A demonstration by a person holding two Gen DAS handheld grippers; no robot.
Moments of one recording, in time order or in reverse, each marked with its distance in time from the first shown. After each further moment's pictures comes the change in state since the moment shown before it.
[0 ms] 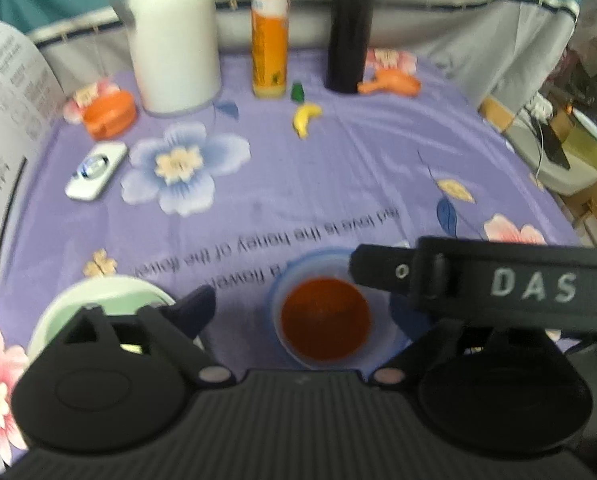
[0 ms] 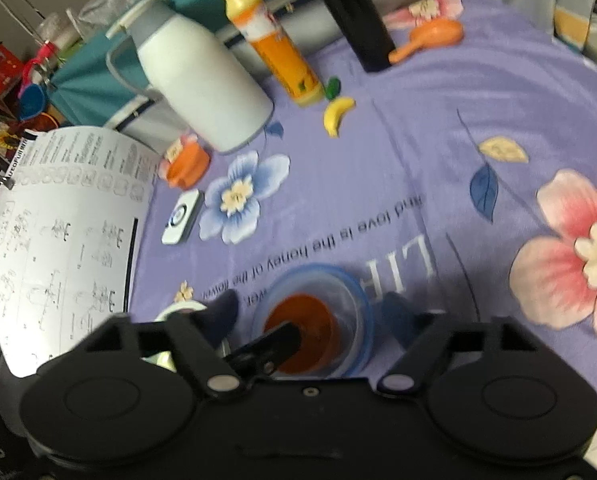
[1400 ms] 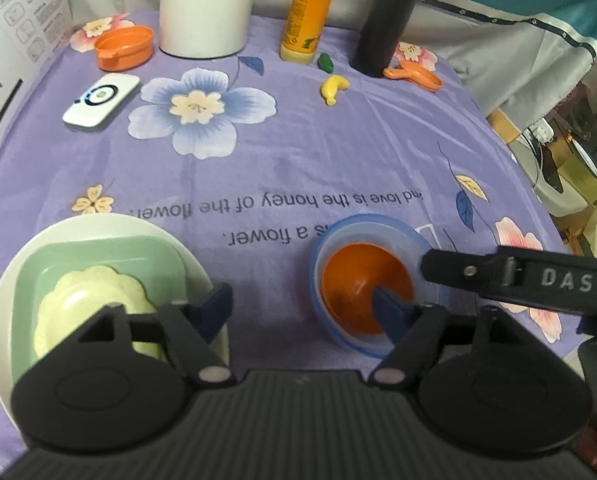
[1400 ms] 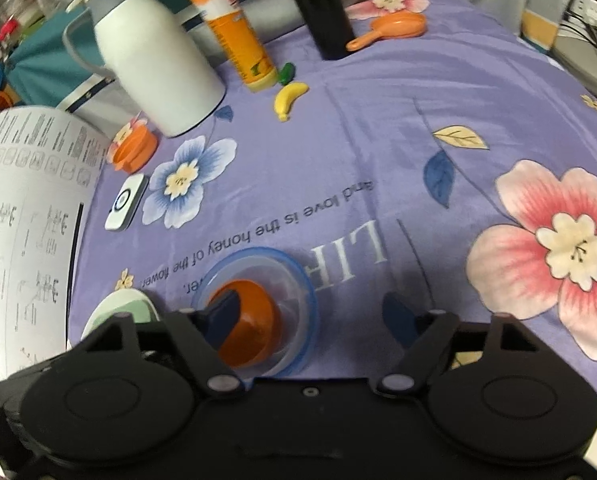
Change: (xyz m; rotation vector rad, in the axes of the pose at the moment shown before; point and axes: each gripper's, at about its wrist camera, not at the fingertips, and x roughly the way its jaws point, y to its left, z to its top) left arm 0.031 0.049 -0.026 -0.157 0.072 -0.114; right arm 0.026 -0.007 -0.012 -0.032 0.042 -0.159
